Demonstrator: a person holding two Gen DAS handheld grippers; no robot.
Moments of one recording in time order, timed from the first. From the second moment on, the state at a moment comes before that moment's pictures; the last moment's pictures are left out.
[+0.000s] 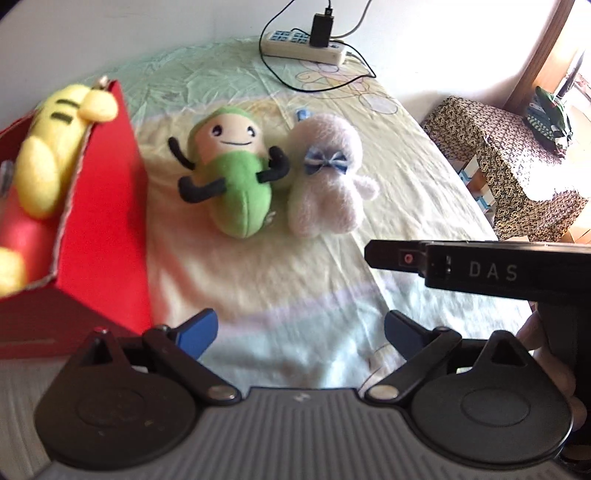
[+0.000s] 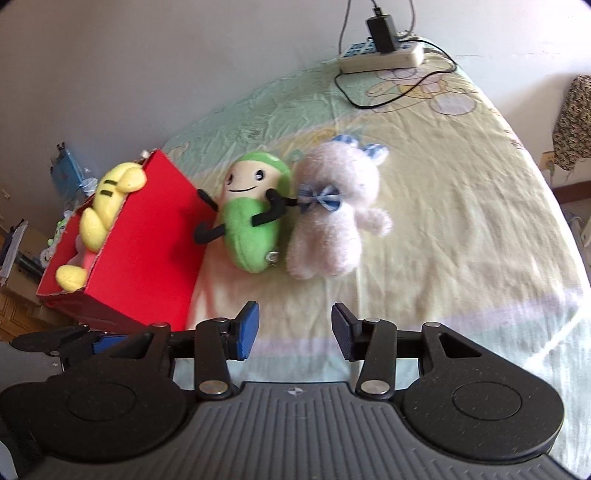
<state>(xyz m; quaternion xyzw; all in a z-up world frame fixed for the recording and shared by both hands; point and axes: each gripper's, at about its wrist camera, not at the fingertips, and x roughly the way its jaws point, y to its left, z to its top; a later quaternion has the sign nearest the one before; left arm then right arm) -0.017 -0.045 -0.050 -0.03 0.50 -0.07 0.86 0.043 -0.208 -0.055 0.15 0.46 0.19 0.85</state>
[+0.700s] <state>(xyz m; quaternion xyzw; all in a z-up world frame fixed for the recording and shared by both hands) 0.089 -0.073 -0.082 -0.07 0.48 -0.14 0.86 0.125 -0.242 -0.076 0.26 0.46 0.21 0.82</state>
